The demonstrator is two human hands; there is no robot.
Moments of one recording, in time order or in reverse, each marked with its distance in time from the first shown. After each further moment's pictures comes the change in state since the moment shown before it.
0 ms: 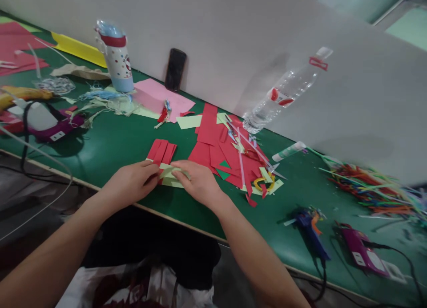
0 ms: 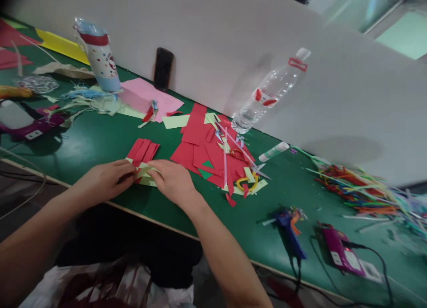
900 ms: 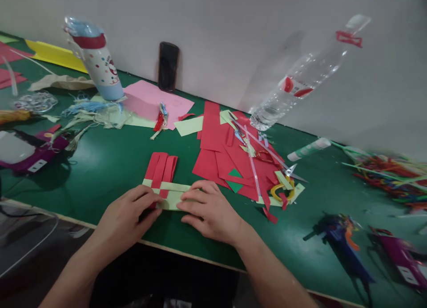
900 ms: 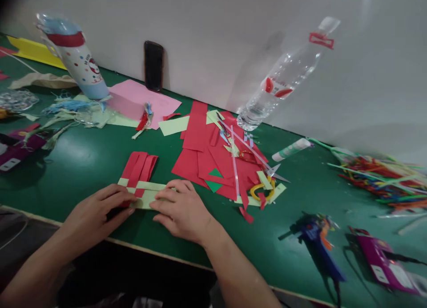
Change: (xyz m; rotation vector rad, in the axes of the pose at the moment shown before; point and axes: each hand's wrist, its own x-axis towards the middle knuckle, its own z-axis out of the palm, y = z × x) left_hand -0.008 -0.007 0.010 -0.097 0.036 -0.032; right_hand -0.021 0.028 0.004 -0.042 -0.004 -0.264
